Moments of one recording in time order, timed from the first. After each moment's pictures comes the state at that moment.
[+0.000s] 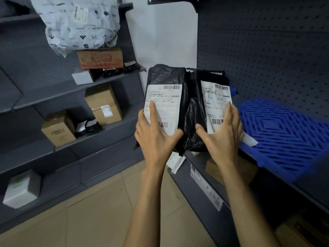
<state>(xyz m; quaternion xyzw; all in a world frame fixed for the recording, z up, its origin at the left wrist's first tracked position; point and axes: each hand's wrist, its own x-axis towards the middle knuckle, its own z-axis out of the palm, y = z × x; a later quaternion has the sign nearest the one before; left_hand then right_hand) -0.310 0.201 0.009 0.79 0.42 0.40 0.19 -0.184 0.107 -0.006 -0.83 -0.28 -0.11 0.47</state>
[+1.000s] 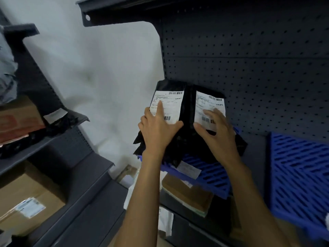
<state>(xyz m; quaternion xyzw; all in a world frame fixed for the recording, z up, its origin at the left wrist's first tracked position) 0.000 0.557 0.042 0.92 0.22 0.25 0.19 0.023 0.384 0.015 -0.84 -0.16 -0.11 0.51</state>
